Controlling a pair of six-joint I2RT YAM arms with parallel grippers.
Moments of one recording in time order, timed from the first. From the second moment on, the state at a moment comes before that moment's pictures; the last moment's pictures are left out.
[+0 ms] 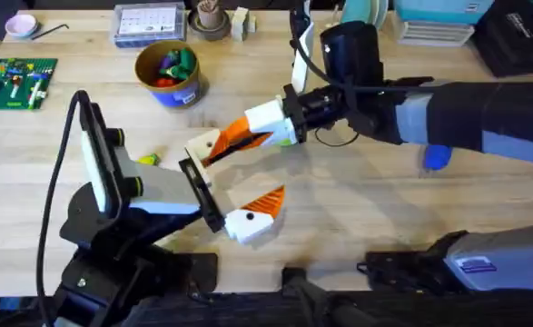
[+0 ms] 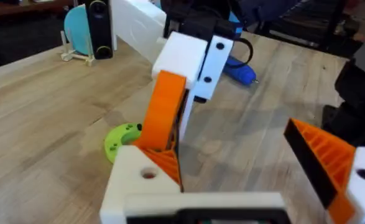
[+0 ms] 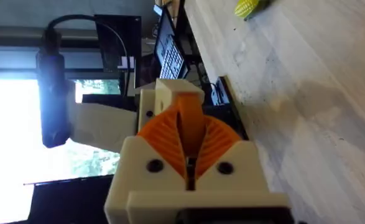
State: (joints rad) left arm -0.36 0.01 0.04 -0.14 0.71 -0.04; right arm 0.56 1.61 0.83 0.20 -1.18 0.87
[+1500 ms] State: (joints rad) left arm -0.39 0.01 0.04 -0.14 0.88 0.01; right arm 0.31 1.62 0.82 0.17 -1.12 0.41
